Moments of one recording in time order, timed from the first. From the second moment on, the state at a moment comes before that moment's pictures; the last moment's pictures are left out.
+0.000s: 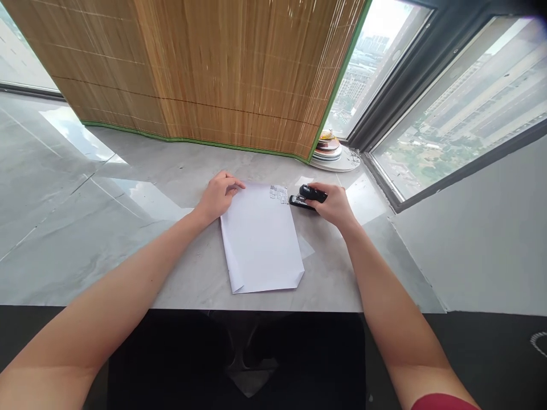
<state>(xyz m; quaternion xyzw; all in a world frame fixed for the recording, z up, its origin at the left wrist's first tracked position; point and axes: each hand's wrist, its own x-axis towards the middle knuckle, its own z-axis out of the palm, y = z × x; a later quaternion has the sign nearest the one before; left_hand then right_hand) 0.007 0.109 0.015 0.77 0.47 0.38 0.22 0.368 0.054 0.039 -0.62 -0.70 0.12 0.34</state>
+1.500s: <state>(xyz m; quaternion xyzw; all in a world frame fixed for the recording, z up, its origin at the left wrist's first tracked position) 0.059 0.054 0.006 0.94 0.29 0.12 0.16 0.317 0.033 0.043 -0.55 -0.77 0.11 0.29</state>
